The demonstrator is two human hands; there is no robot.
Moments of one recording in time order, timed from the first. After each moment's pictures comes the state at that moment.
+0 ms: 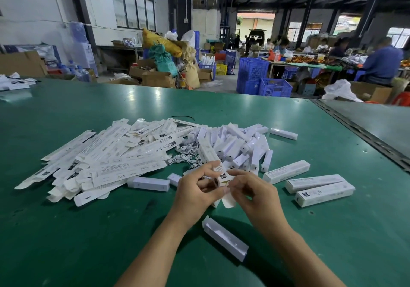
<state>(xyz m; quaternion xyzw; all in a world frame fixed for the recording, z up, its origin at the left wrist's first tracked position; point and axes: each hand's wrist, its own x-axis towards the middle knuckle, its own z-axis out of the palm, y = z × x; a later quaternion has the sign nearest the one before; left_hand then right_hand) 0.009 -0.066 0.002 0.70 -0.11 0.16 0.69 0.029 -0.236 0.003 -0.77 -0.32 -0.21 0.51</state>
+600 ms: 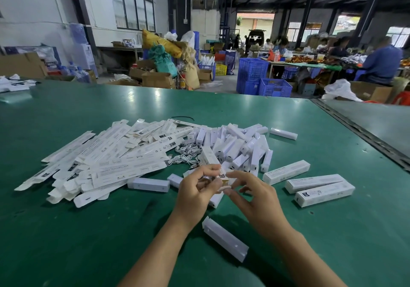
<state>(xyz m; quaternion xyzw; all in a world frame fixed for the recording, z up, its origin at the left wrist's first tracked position) 0.008 -0.069 0.001 0.69 -0.08 0.18 0.70 0.023 -0.236 0.008 -0.80 -0.33 -0.25 0.43</state>
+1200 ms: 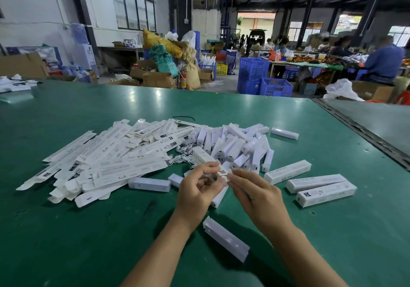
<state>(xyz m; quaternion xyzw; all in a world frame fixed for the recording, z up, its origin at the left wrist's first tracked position) 0.007 -0.071 0.001 0.68 -0.07 0.18 0.70 0.028 -0.236 0.010 -0.78 -0.35 -0.40 0.33</state>
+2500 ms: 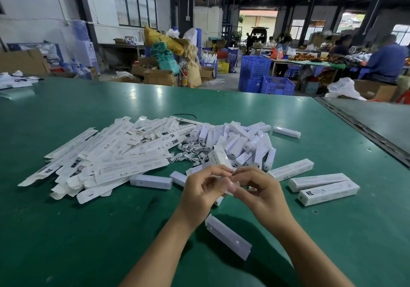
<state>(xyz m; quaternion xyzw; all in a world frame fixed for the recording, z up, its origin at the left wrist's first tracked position) -0.004 -0.070 0.014 0.66 -0.16 0.15 0.72 0.024 -0.237 0.017 -0.73 -0.29 -0.11 0.60</state>
